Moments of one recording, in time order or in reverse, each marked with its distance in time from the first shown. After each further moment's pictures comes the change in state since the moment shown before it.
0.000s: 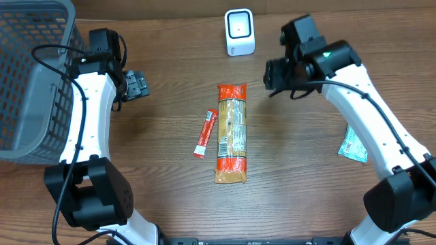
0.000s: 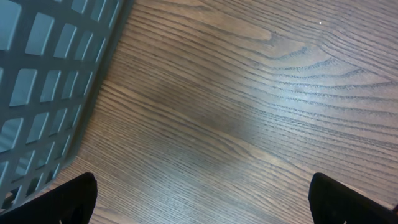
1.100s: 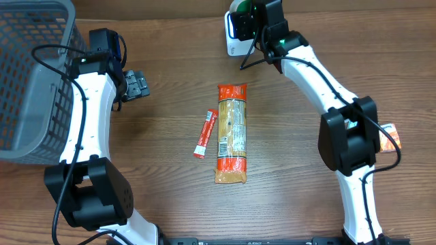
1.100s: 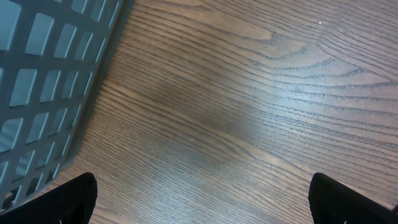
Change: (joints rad) left arm 0.000 0.000 0.000 0.000 0.000 0.000; right arm 0.010 0.518 0.297 0.840 0.084 -0.183
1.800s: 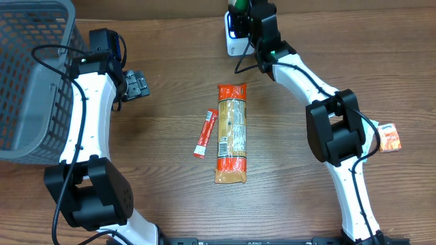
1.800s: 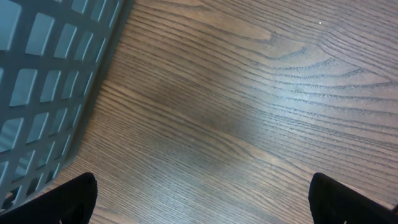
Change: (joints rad) left arm 0.000 0.000 0.000 0.000 0.000 0.000; right arm 0.002 0.158 0.000 0.388 0.092 -0.007
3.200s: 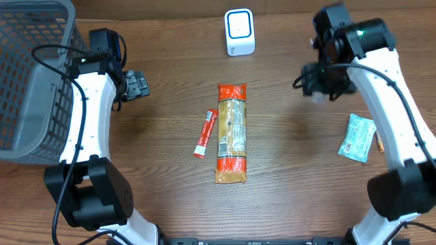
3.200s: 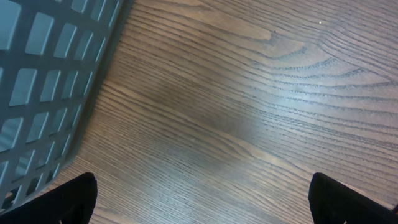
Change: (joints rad) left arm 0.000 0.000 0.000 0.000 0.000 0.000; right arm -0.159 -0.628 -0.146 -1.664 -0.029 0.026
